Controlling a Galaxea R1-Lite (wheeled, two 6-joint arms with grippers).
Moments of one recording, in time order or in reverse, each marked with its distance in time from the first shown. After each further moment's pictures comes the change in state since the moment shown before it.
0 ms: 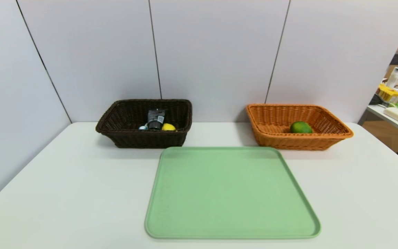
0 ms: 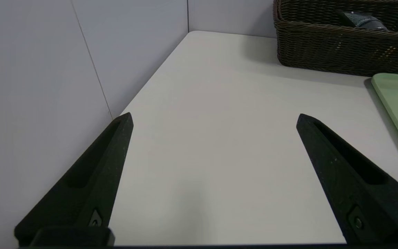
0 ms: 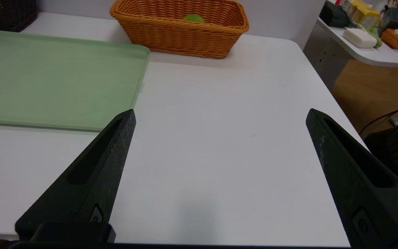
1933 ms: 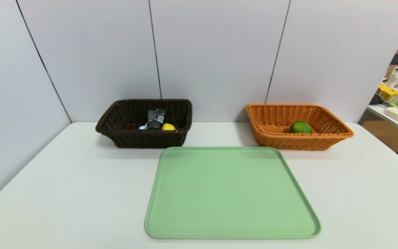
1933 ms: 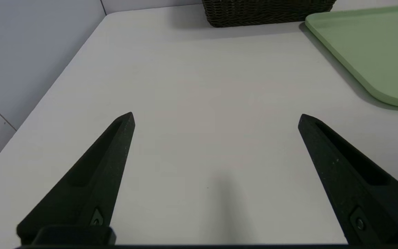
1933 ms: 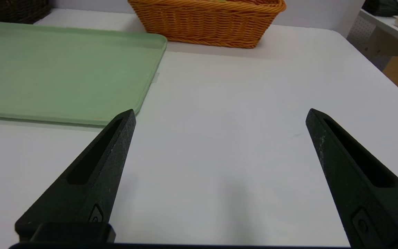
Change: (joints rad) left arm 0.000 -0.027 0.284 -0.220 -0.286 0.053; right arm 0.000 -0.049 0.509 -0.503 0.067 0.069
